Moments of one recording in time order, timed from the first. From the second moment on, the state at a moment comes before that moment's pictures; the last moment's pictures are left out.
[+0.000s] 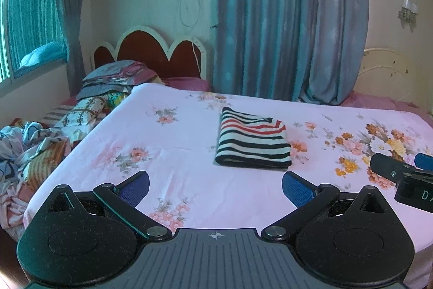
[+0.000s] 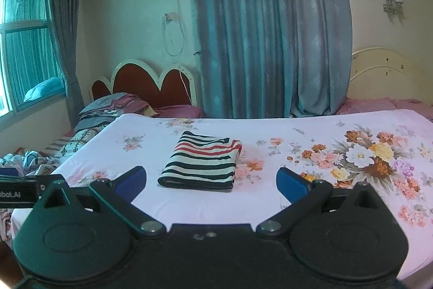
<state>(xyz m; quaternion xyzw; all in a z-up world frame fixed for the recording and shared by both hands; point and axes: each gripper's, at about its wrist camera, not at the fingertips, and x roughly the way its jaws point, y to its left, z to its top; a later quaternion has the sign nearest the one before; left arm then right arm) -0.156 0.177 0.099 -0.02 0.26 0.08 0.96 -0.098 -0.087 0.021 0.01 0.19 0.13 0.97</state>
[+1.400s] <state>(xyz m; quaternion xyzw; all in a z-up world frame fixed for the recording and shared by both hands) -0.150 0.176 0.092 -0.02 0.27 0.09 0.96 -0.096 -0.084 0.016 0.01 0.20 0.14 0.97</state>
